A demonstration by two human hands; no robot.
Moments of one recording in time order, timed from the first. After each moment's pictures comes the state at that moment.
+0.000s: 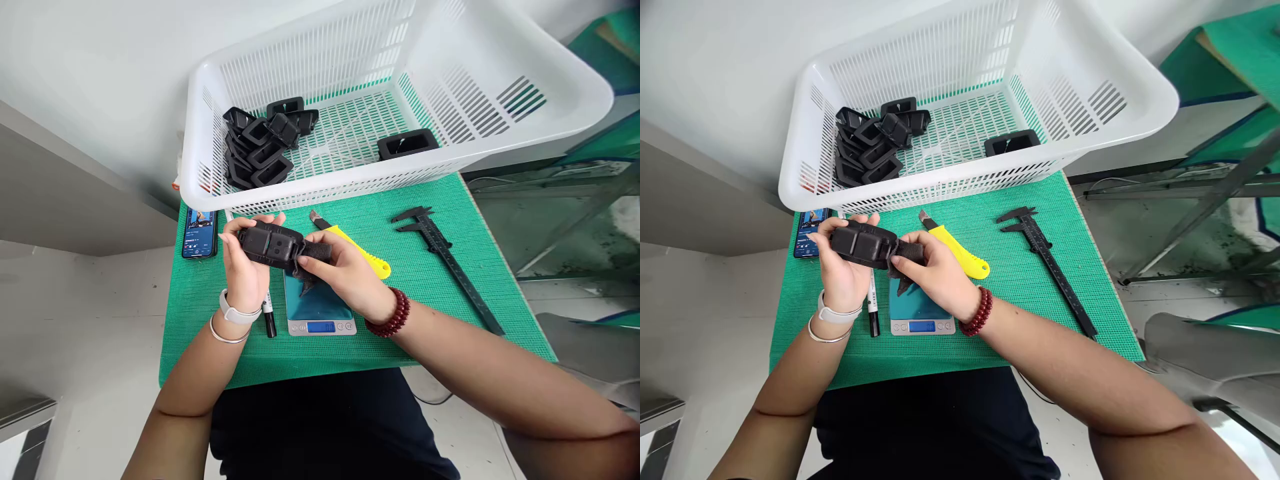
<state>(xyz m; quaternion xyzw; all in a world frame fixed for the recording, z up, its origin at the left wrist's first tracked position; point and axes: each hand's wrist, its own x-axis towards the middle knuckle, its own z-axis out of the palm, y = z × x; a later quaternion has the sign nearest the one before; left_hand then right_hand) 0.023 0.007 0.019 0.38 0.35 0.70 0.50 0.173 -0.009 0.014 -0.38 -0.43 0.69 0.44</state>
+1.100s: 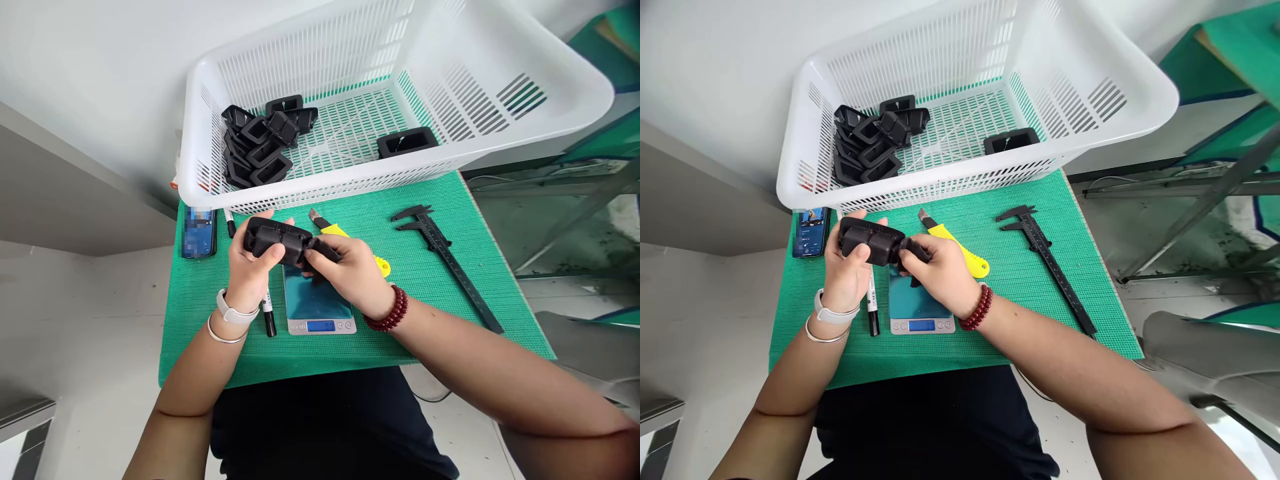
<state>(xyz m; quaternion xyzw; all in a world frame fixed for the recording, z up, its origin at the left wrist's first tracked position) 0.011 0.003 0.010 0.48 0.37 0.60 0.53 0.180 -0.007 0.021 -0.49 -0.58 0.51 0.40</state>
